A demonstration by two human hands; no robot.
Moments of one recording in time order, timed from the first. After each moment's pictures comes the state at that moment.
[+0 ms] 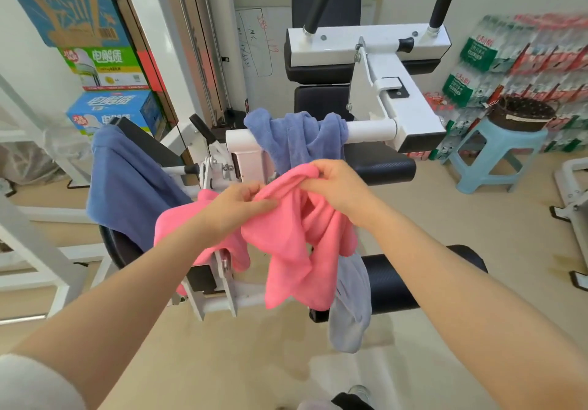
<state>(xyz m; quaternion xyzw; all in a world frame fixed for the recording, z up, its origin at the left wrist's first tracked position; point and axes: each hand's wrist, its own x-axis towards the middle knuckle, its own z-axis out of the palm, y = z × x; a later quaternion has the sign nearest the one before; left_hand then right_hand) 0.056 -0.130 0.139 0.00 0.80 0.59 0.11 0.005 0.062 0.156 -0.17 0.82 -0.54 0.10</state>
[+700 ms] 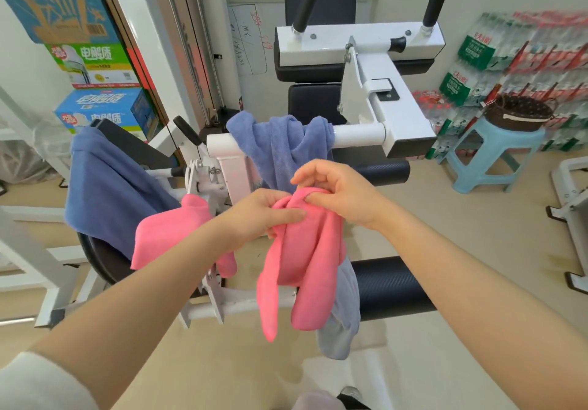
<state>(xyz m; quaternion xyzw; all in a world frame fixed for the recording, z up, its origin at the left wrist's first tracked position) 0.038 -0.071 0.147 0.03 0.78 0.60 0.19 -0.008 0.103 0.164 -0.32 0.78 -0.52 0.14</state>
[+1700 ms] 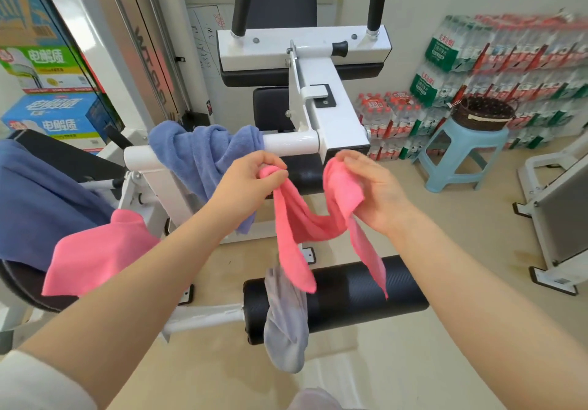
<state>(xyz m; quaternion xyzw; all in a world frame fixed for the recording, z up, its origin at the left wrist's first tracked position) -0.021 0.035 0.169 -0.01 0.82 0.57 -0.04 -0.052 0.232 0.165 -0.01 0.47 -0.86 0.22</state>
